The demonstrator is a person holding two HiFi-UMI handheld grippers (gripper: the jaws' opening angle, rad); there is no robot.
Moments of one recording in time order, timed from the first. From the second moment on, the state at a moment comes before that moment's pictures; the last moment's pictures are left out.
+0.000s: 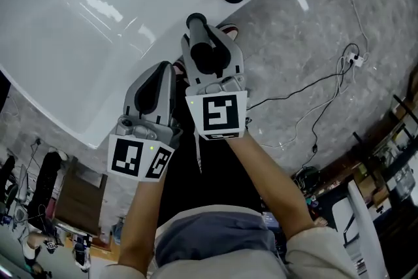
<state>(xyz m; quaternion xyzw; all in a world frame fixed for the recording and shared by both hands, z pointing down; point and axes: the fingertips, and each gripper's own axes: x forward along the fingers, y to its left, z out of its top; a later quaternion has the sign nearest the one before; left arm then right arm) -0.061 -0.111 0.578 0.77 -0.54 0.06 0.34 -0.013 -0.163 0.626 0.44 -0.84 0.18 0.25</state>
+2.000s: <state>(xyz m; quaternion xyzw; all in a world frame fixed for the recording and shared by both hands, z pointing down) -0.083 -0.126 0.507 0.77 -0.55 0.01 0.32 -0.027 -0.160 0.570 0.38 -0.87 0.13 0.28</state>
